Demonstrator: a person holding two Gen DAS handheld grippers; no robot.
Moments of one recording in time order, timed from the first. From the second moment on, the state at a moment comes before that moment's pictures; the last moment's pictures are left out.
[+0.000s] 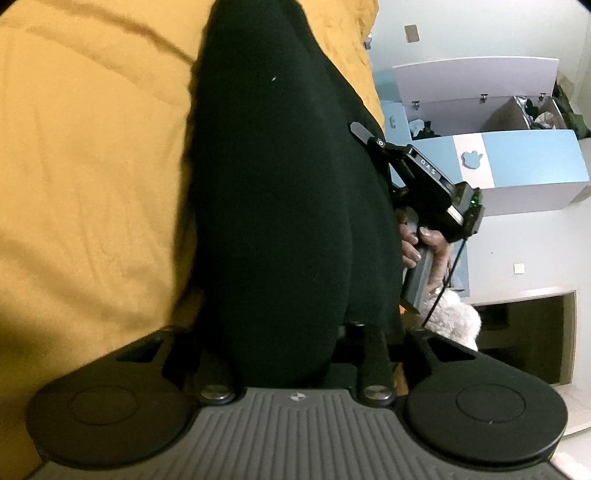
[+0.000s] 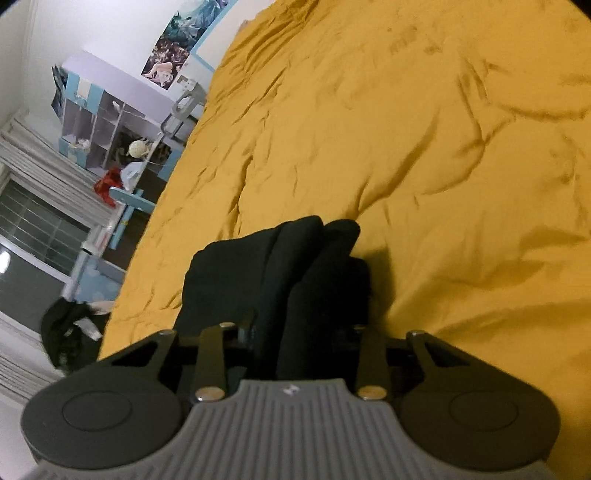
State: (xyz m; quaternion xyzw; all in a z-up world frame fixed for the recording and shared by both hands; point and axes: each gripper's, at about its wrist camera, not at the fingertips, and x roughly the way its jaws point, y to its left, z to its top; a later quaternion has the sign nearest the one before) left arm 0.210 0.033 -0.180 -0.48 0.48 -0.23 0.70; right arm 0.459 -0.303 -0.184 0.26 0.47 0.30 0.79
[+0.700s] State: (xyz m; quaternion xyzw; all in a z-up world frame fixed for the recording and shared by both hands) left arm 0.105 0.169 -0.042 -0.42 0.32 -0.21 0.82; right arm 0.407 -0.140 -0.019 0.23 0.35 0.44 0.80
